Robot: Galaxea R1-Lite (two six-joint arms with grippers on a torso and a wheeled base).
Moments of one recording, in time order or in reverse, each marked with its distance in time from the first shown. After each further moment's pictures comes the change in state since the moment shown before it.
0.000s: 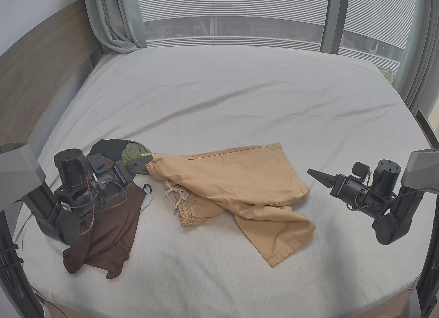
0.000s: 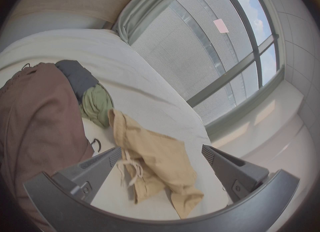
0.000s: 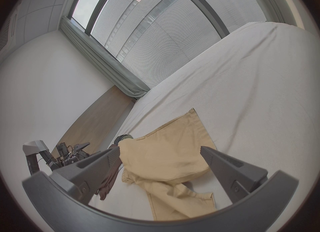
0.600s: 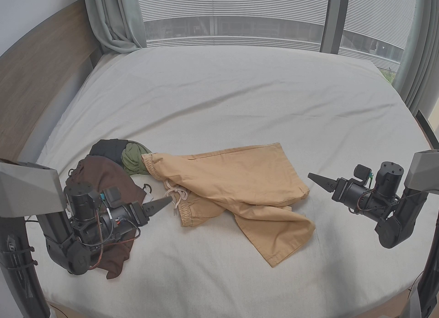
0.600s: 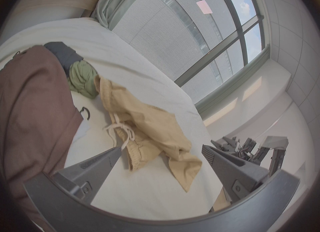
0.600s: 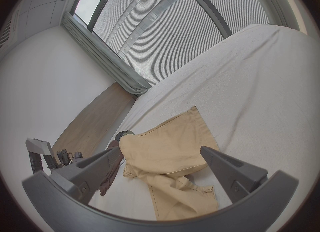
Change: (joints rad) left arm -0.083 0.110 0.238 -0.277 -0.092 0.134; right arm 0.011 -0.039 0.061 -0.002 -0.001 -0.031
